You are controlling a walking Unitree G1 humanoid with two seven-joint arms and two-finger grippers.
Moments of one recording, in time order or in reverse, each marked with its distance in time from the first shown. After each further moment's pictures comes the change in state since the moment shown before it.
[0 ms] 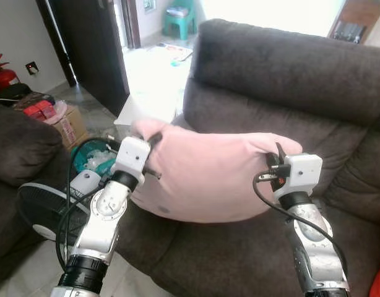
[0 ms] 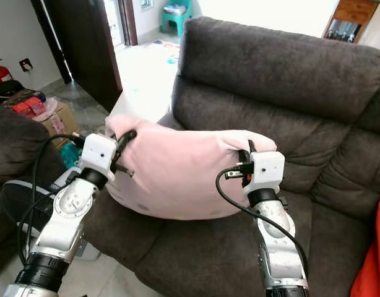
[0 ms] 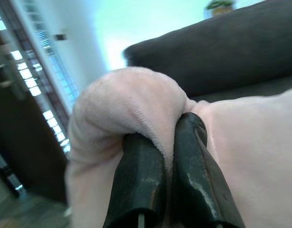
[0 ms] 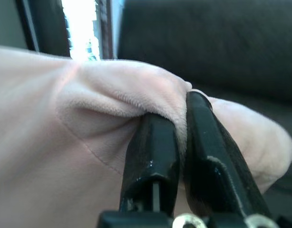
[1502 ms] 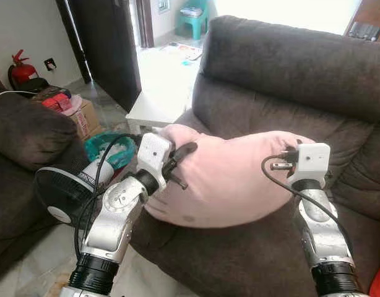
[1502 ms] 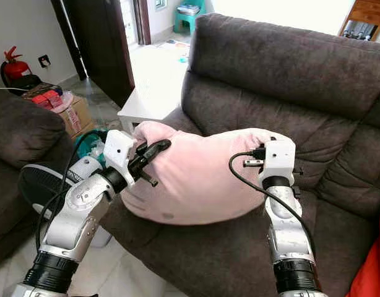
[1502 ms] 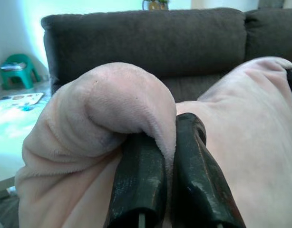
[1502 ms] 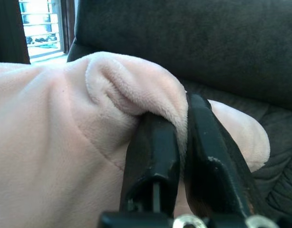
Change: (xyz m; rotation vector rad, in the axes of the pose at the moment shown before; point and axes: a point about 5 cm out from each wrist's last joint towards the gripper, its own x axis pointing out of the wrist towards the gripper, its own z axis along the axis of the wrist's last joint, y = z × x) left arm 0.003 -0.033 0.016 -0.288 0.079 -0.332; right arm 0.027 -0.036 -0.003 -0.105 0.082 -0.223
